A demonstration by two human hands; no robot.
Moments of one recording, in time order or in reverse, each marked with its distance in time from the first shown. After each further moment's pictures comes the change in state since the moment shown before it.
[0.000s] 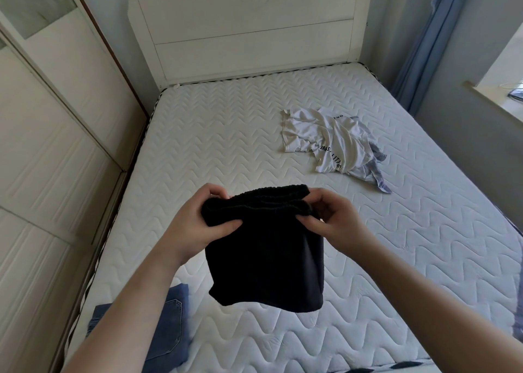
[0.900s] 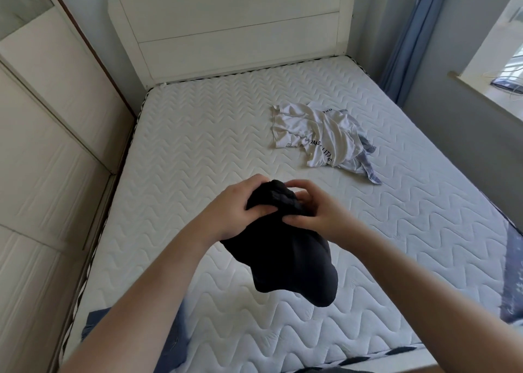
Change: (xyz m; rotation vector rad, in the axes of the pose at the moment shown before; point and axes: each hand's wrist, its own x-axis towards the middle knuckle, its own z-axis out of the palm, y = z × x) left_hand 0.045 0.033 0.051 0.376 -0.287 0.130; right_hand 0.004 0.006 -0.016 -0.170 -0.108 0.253
